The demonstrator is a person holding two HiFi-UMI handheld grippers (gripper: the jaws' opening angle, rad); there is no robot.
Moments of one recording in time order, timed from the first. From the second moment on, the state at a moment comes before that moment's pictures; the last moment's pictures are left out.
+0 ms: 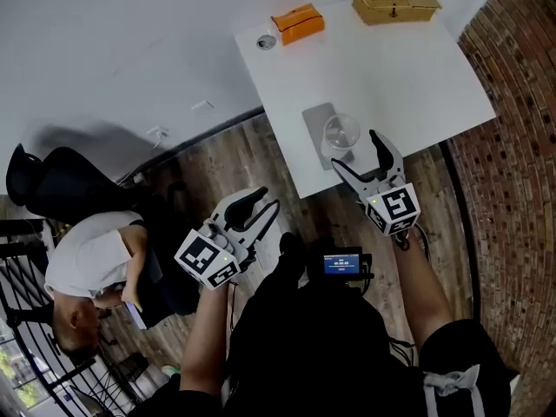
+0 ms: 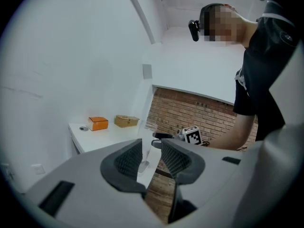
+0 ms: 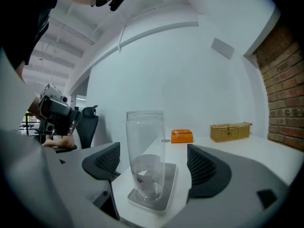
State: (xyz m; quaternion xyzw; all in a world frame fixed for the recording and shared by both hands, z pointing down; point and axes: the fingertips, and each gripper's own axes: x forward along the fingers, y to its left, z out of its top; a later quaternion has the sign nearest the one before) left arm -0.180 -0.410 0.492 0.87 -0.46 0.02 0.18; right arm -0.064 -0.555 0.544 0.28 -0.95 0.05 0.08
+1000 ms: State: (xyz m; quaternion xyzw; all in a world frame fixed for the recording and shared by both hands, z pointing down) left arm -0.151 -0.412 0.476 0.90 -0.40 -0.01 0.15; right arm -0.026 -0.476 0.471 0.32 -0.93 0.18 0.03
